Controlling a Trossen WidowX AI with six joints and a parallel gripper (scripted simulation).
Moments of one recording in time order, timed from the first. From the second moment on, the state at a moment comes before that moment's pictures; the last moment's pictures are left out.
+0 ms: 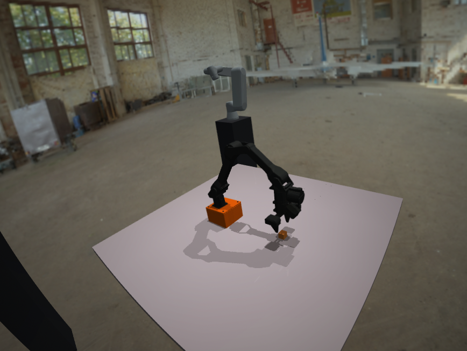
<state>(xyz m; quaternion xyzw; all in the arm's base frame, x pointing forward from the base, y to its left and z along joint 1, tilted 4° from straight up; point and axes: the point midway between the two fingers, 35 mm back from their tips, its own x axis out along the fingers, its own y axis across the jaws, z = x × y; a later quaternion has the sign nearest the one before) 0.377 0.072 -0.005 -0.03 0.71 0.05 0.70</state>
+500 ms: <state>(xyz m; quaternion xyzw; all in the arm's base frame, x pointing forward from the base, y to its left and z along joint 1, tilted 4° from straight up) 0.380 0.074 -0.025 -0.03 0.71 0.05 0.70</state>
